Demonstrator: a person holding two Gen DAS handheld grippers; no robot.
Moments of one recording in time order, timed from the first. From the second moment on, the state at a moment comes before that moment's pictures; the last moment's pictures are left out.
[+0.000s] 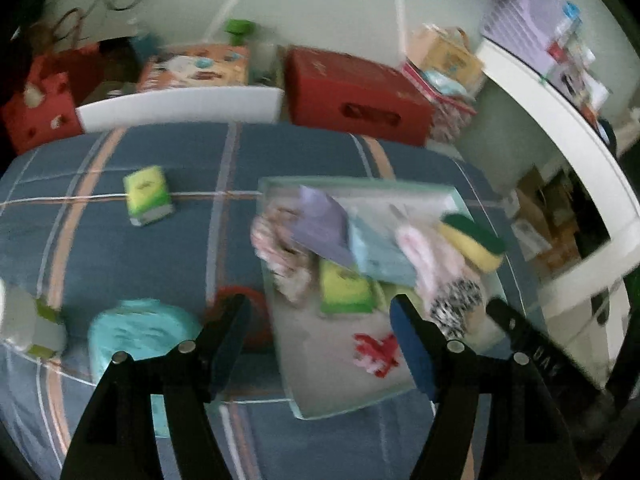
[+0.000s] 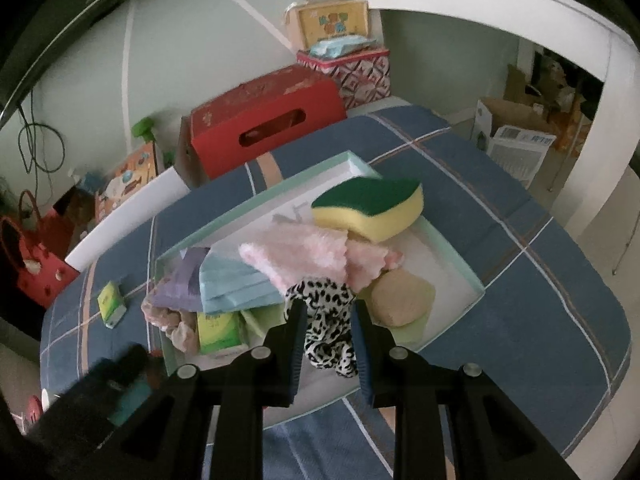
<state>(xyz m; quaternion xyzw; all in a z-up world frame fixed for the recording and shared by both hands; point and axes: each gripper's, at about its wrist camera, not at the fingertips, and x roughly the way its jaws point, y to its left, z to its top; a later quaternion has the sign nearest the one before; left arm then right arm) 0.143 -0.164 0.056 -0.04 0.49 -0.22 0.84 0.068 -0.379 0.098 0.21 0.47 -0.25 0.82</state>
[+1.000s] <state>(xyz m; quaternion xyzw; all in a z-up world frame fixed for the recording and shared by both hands) 0.192 -0.031 0.045 -0.09 0.49 -0.03 0.87 0.108 -0.301 0.084 0.12 0.52 -0.15 0.83</state>
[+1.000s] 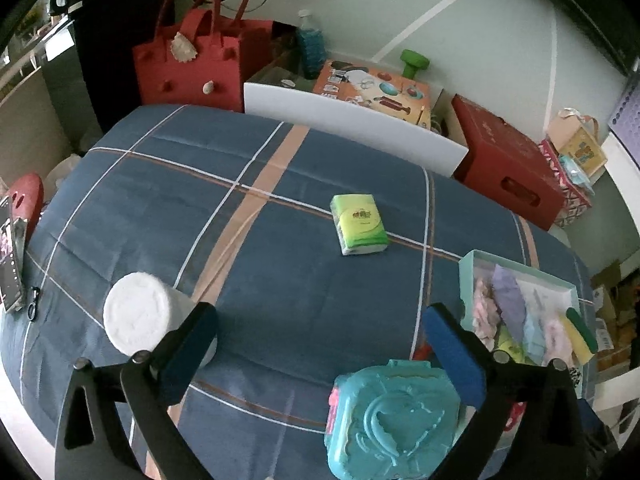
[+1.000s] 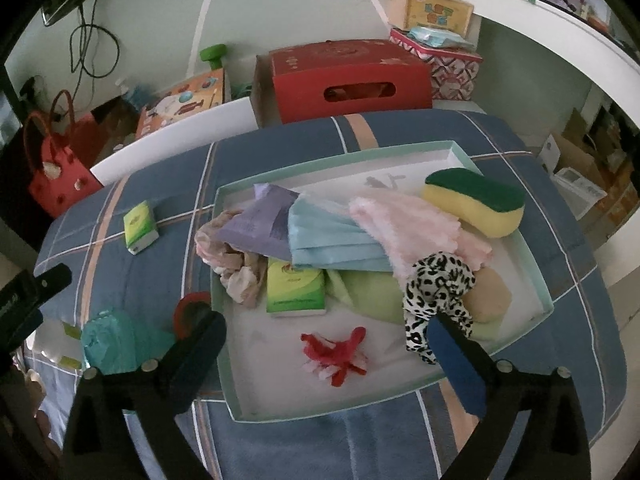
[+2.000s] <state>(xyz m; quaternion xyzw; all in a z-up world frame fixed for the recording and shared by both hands) 0.215 -0.018 0.039 -0.09 0.51 -0.06 0.86 0.192 -0.251 0.067 0.16 0.57 0.05 0.80</state>
